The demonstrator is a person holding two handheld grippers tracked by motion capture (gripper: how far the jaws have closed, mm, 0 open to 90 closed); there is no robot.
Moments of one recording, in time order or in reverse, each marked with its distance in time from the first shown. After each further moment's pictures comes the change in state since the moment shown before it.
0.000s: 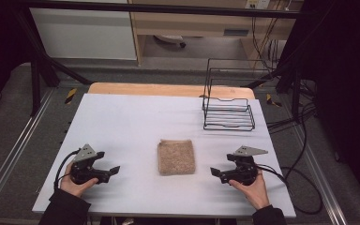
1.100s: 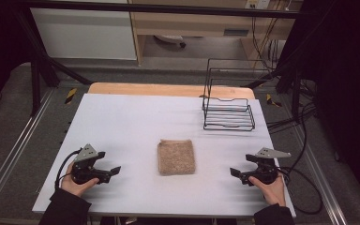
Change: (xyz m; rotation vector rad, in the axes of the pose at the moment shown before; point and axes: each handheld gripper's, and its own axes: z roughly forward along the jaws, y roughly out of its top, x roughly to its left) left arm -0.001 0.001 0.002 0.009 -0.009 0.003; right arm -0.049 -0.024 -0.037 -0.041 -0.022 0.011
